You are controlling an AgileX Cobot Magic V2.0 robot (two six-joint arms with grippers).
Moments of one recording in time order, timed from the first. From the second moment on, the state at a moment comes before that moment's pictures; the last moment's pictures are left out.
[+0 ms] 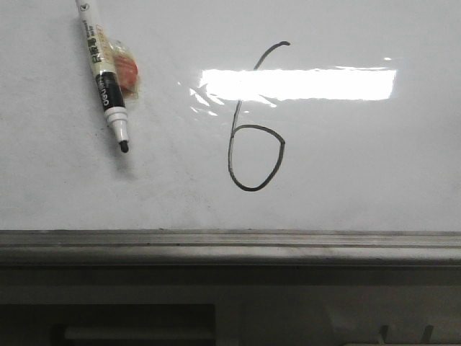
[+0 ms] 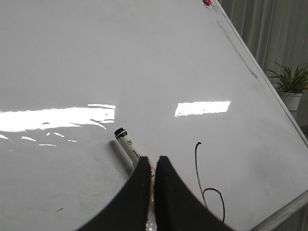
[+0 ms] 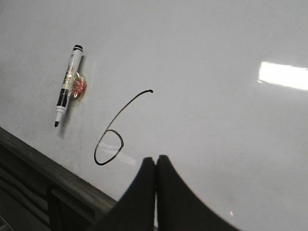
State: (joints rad) left arm -0.74 0.03 -0.18 -1.30 -0.05 1.21; right arm 0.24 -0.01 -0.26 0.75 0.46 -0.79
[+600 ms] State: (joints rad) left arm -0.66 0.04 -0.15 -0.85 -0.05 0.87; right arm 0.24 -0.01 -0.26 0.75 0.46 -0.79
